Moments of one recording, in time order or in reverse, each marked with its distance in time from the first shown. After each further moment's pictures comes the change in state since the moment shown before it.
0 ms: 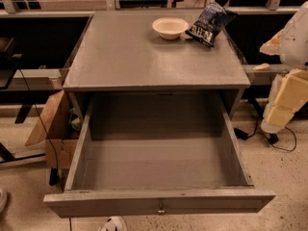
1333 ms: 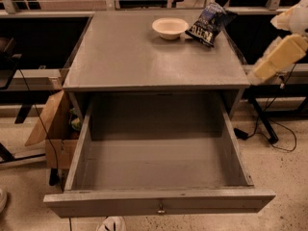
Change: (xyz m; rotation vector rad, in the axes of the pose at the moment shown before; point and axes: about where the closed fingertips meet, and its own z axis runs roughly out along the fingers) arm -0.002 -0.100 0.004 0.127 -0.314 0.232
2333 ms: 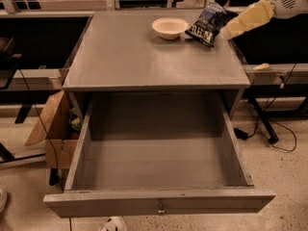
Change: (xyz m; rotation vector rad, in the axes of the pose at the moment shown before) arm -0.057 -0.094 0.039 0.092 -0.205 0.254
